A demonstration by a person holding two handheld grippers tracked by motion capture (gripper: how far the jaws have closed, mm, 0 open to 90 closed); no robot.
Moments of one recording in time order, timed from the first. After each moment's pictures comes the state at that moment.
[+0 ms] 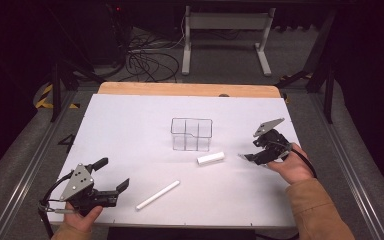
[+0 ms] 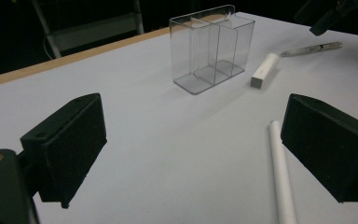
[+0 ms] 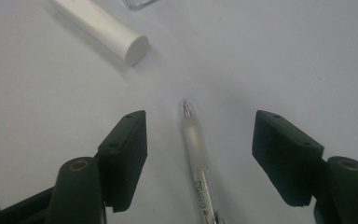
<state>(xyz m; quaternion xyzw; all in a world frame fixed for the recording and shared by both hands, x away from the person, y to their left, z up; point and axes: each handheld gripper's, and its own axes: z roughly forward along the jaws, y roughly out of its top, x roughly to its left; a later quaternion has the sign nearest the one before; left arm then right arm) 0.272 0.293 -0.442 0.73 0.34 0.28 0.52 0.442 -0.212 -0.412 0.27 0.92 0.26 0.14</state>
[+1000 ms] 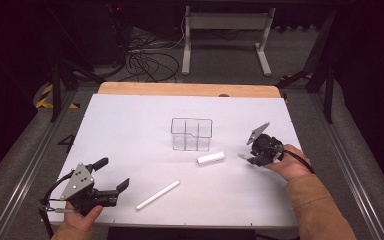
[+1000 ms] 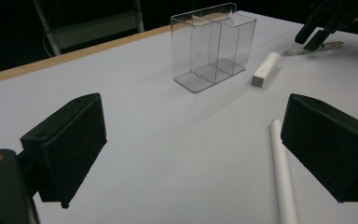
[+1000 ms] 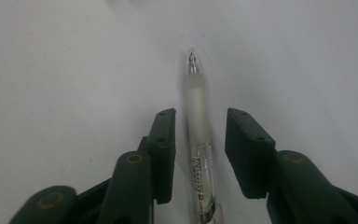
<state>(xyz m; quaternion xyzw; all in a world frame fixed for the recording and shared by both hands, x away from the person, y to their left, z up) 0.273 0.293 -0.443 0.73 0.34 0.27 0.52 0.452 -0.204 -0.436 0.21 0.96 0.15 0.12</state>
